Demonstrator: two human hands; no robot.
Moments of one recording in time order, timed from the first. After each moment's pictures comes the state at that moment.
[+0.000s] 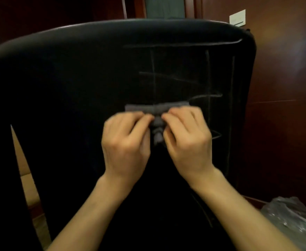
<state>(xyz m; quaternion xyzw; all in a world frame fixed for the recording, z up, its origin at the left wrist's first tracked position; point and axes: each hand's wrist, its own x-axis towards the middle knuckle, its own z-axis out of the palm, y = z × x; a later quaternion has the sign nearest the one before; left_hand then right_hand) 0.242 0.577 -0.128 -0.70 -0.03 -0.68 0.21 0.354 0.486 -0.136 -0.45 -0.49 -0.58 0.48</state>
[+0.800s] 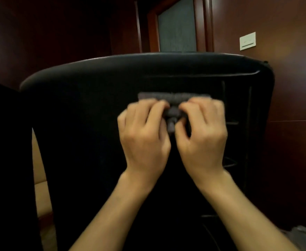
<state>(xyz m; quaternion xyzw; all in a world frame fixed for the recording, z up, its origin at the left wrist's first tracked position) 0.255 0.560 -0.079 -0.66 -0.07 -0.73 0.18 0.348 0.488 -0.088 -0.44 -0.42 -0.60 0.52</state>
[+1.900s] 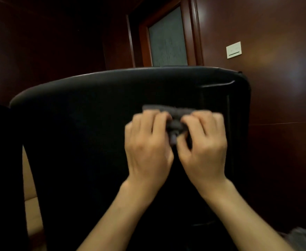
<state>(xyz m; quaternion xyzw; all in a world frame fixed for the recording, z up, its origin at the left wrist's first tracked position) 0.268 0.541 -0.074 -0.70 -0.07 -0.68 0.21 0.362 0.472 -0.093 -0.47 -0.40 -0.61 0.50</state>
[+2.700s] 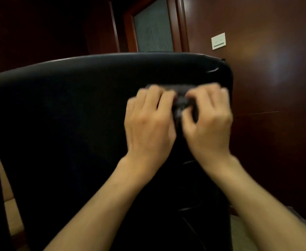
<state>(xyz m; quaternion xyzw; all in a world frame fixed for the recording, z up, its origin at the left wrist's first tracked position) 0.284 0.517 -0.057 -0.72 -0.03 -0.66 0.23 0.381 0.442 -0.076 -0.49 -0.38 -0.60 0.50</state>
